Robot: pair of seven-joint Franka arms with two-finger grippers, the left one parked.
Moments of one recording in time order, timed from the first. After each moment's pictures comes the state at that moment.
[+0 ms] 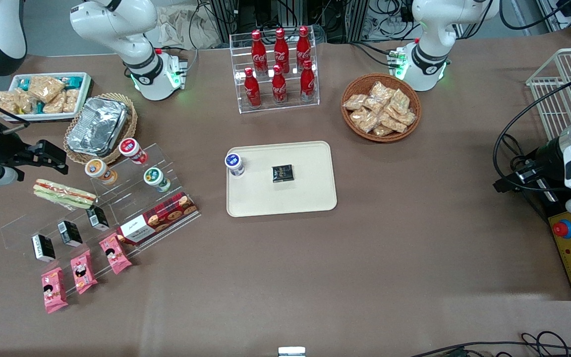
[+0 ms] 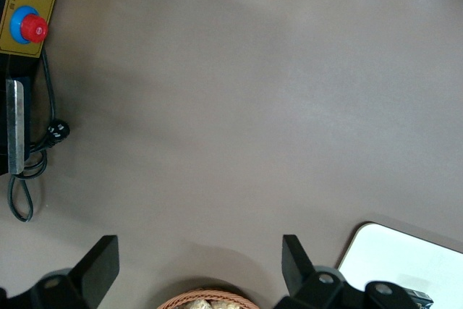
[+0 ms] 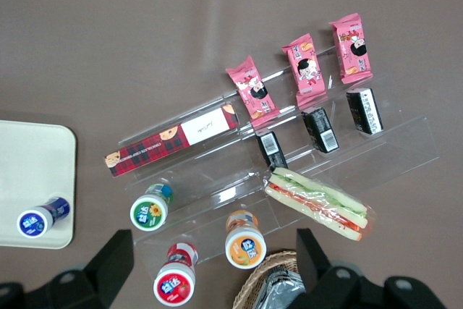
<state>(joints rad) 0.16 0.02 -0.15 -1.60 -0.02 1.65 -0.11</state>
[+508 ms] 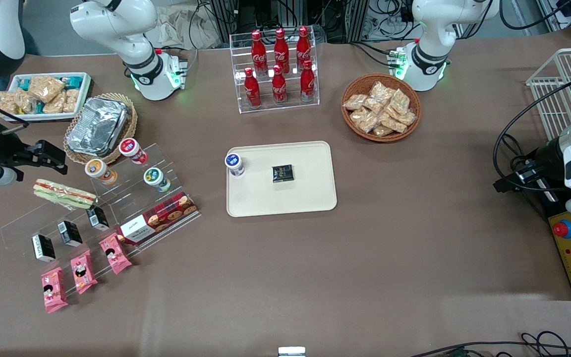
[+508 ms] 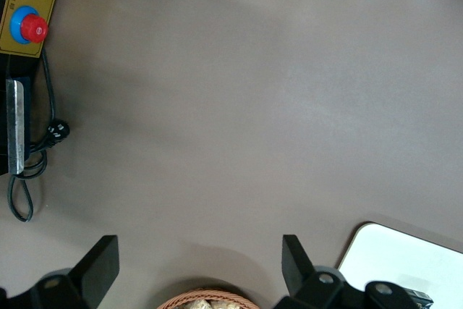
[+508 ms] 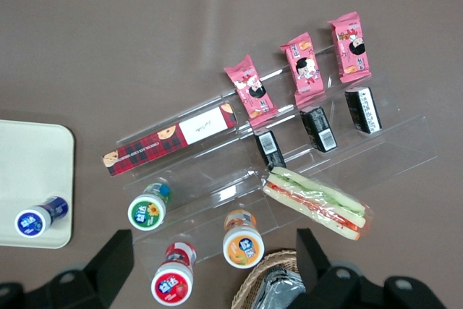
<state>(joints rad) 0.16 0.02 -0.16 -1.60 -0.02 1.64 -0.14</state>
